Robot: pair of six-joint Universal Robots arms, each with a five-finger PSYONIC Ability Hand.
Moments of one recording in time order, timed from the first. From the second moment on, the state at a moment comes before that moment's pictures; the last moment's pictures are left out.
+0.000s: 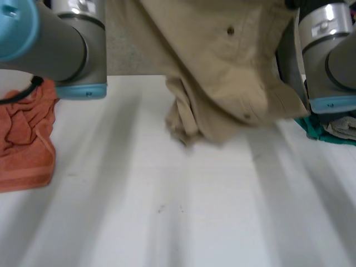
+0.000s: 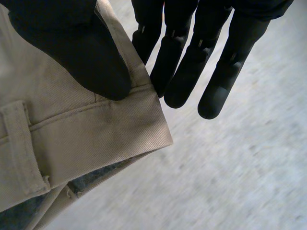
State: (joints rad) left arm 4.18 -2.08 -0.84 3.76 -1.72 3.81; right arm 1.93 -1.09 0.98 -0.55 1.51 2.56; left_hand 1.14 1.20 1.19 1.20 0.98; right_hand 1.08 1.15 1.19 1.20 0.99
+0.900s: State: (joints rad) left arm 3.98 -1.58 -1.85 2.94 -1.74 3.77; right arm 1.99 -1.29 1.62 0.33 1.50 2.40; left_hand 1.14 1.20 1.20 1.20 0.99; right_hand 1.08 1.16 1.19 1.20 0.99
